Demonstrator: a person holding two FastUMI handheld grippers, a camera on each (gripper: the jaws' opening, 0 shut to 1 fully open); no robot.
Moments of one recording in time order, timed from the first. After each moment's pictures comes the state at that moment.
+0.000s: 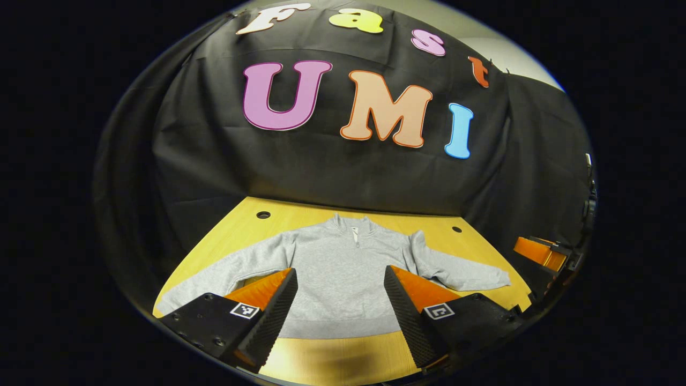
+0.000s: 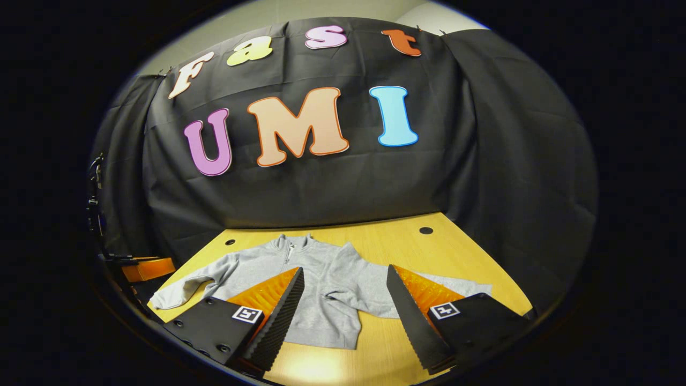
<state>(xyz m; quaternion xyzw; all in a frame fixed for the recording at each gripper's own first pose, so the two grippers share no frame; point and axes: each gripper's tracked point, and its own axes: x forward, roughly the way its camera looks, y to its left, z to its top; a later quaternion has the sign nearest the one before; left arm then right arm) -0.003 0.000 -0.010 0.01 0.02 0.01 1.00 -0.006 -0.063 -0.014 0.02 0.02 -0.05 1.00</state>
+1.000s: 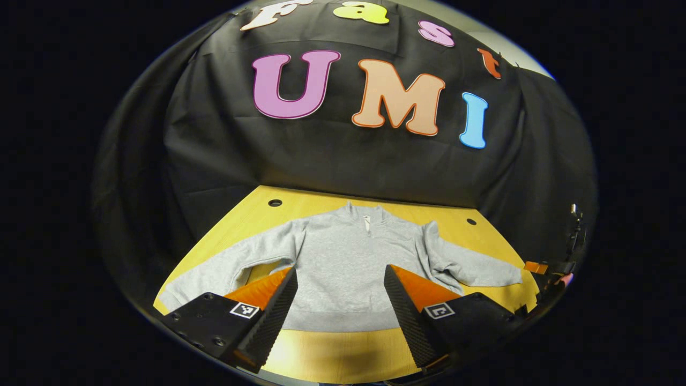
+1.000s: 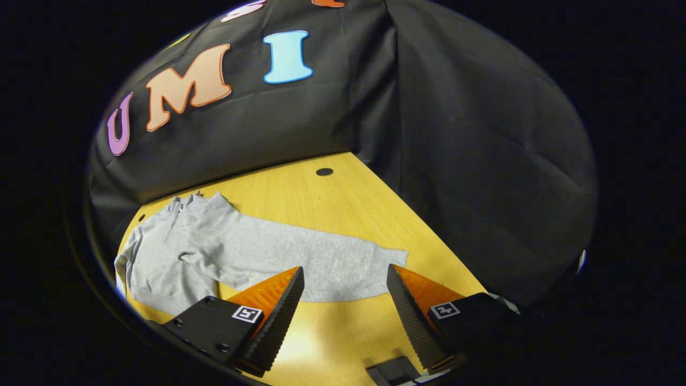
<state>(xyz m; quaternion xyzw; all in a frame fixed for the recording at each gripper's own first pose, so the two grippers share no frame) 0.001 0.007 -0.033 0.00 0.05 0.06 1.00 0.020 -0.308 -0.137 0.05 0.16 -0.22 0.96</state>
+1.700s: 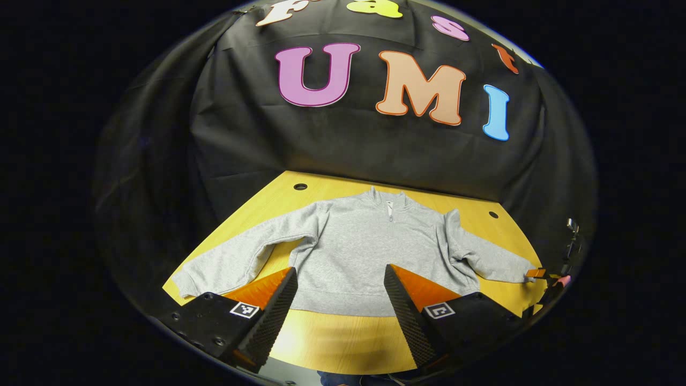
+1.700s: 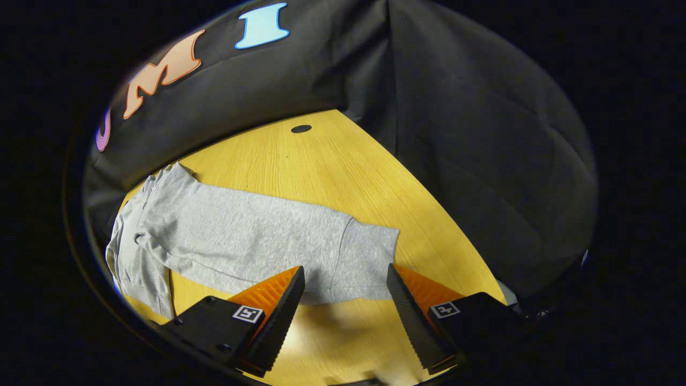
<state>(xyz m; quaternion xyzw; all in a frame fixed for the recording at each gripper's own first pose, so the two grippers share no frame) -0.021 0.014 -0.057 -0.01 0.07 0.13 0.99 0.048 -0.360 -0.206 0.08 0.25 -0.21 0.94</state>
